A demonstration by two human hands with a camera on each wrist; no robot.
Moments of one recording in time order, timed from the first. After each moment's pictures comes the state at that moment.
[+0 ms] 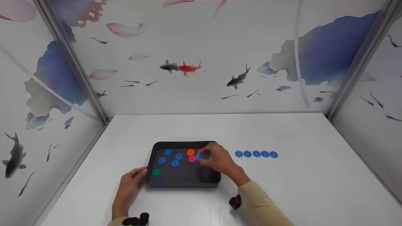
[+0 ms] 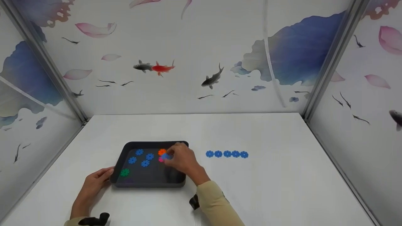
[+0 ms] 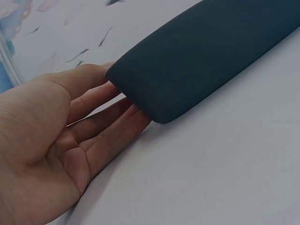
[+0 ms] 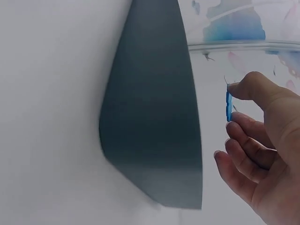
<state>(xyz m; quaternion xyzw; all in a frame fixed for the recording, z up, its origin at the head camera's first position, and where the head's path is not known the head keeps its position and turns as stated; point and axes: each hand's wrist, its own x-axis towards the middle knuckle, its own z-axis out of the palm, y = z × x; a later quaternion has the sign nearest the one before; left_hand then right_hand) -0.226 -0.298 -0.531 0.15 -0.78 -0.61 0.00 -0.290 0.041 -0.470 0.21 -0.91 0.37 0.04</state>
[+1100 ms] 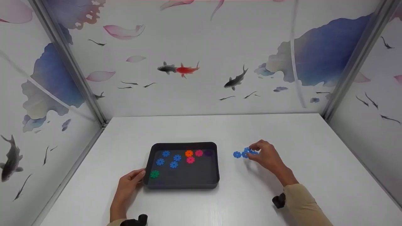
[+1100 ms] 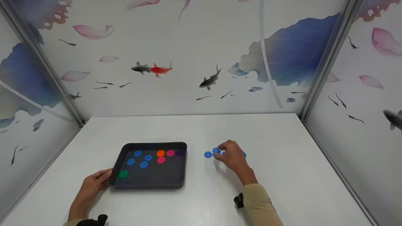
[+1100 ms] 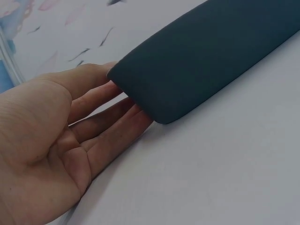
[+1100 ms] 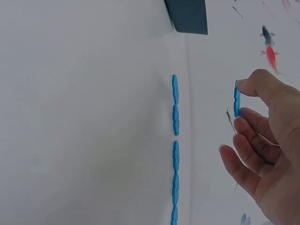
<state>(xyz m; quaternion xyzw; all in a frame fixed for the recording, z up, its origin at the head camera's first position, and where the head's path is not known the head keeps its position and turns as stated) -0.225 -0.298 -0.527 0.15 -0.78 -0.61 -0.01 -0.305 0.205 -0.487 0.11 -0.92 0.35 0.10</state>
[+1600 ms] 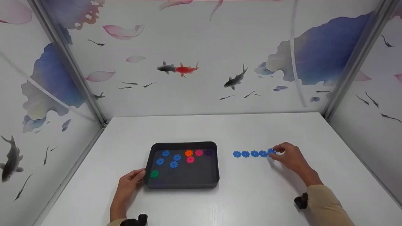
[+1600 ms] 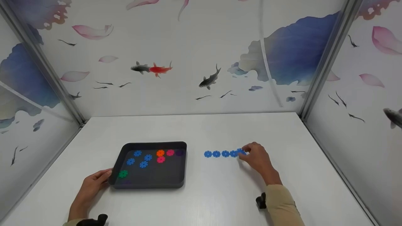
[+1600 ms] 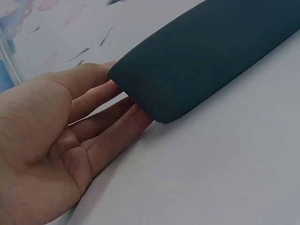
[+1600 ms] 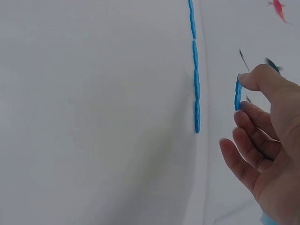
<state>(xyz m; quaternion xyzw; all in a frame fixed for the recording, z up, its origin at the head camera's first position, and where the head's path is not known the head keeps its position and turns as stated) -0.225 -0.298 -0.528 0.16 -0.77 -0.62 -0.01 -0.305 0.289 -0.497 0.07 -0.94 0.33 0.07</state>
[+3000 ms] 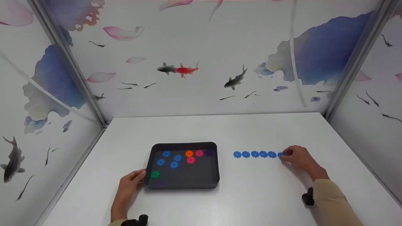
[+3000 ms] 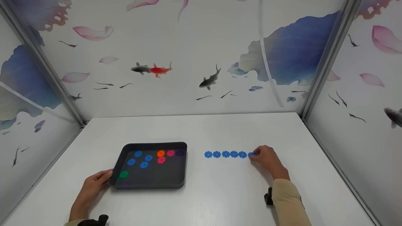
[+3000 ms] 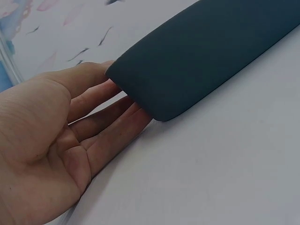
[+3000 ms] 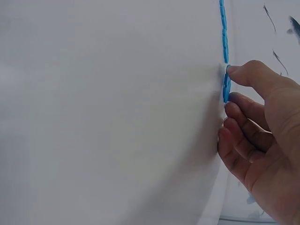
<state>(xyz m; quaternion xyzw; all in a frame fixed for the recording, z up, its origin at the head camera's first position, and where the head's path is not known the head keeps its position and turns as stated) -0.225 -0.299 -0.529 0.15 -0.78 -0.60 -0.01 -0.317 0.329 -0.508 0.04 -0.95 0.31 -0.03</state>
